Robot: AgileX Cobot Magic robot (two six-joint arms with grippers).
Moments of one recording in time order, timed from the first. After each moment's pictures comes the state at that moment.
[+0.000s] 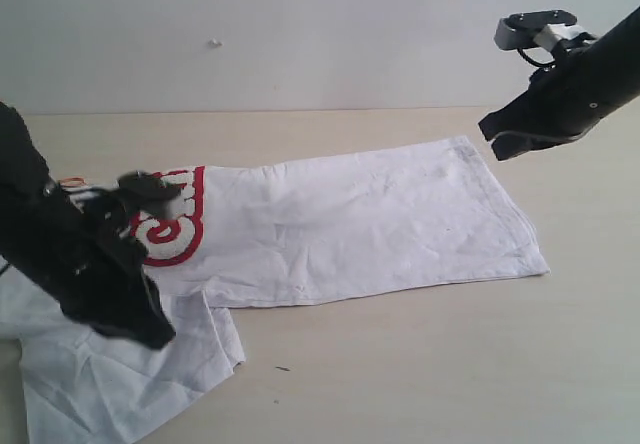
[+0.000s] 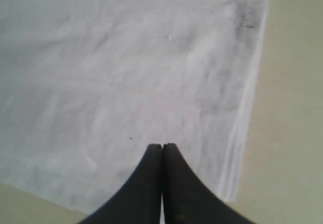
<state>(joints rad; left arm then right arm) -0.39 1.70 -0.88 -0.52 0.80 0.76 -0.11 1.87 -1.31 0.51 0.71 -0.69</state>
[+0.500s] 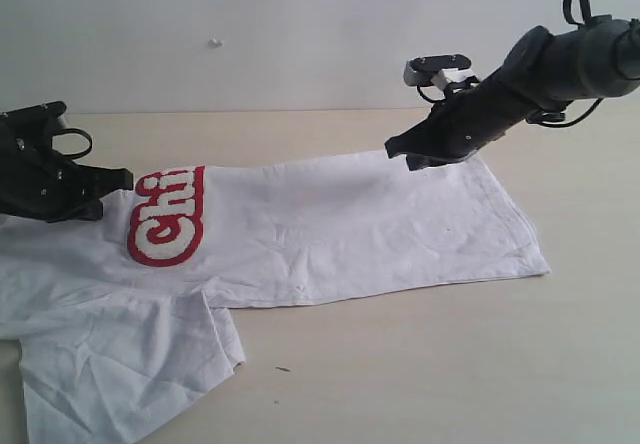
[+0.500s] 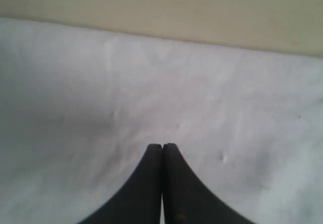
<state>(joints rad) -0.07 2.05 -1.15 -0.51 0.24 0.31 0.03 2.28 -1.61 0.61 0.52 -0.65</state>
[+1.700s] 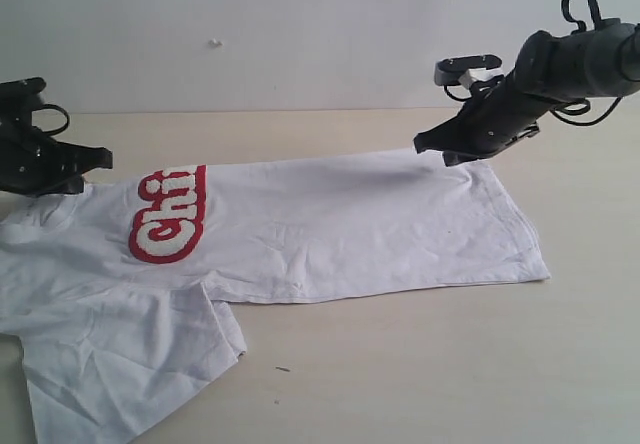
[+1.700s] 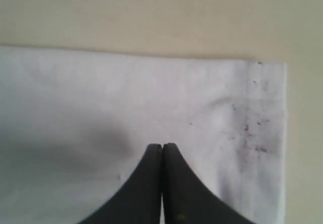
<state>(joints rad) -0.02 2.06 -1.23 -0.52 0.24 0.41 -0.02 2.34 -1.70 0.32 0.51 -0.36</state>
